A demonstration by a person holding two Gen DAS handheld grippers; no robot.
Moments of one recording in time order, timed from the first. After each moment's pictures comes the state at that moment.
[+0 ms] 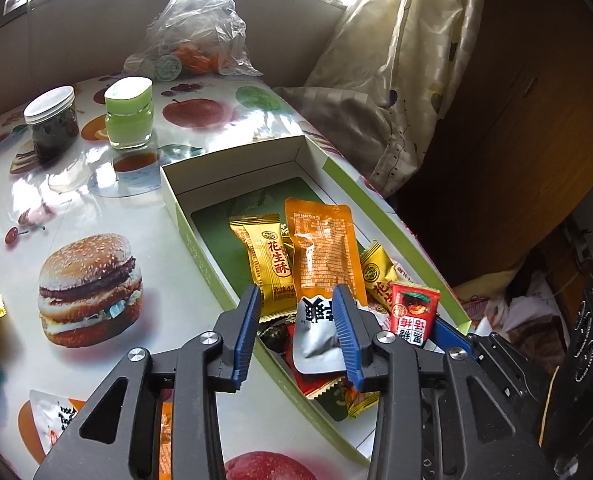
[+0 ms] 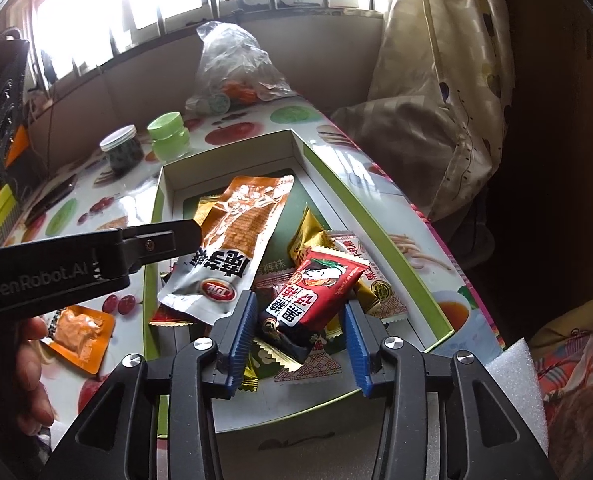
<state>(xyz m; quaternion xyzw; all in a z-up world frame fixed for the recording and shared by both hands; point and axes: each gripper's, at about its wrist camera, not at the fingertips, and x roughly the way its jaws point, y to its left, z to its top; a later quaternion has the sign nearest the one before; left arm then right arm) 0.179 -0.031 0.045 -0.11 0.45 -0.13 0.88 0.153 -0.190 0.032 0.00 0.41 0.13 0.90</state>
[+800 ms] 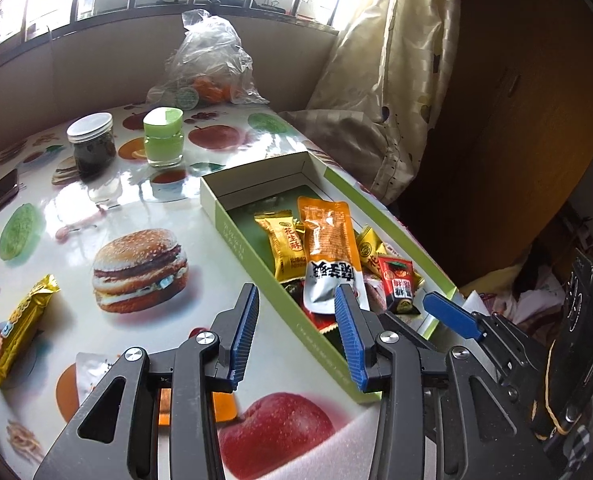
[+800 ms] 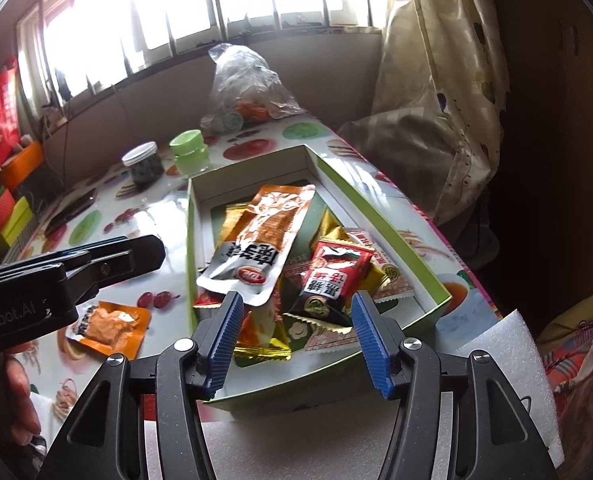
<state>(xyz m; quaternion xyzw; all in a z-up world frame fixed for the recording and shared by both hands) 0.121 -0.015 0.071 -0.08 0.41 -0.11 0.90 0.120 -0.189 0.046 0.02 0.38 0.14 0.91</state>
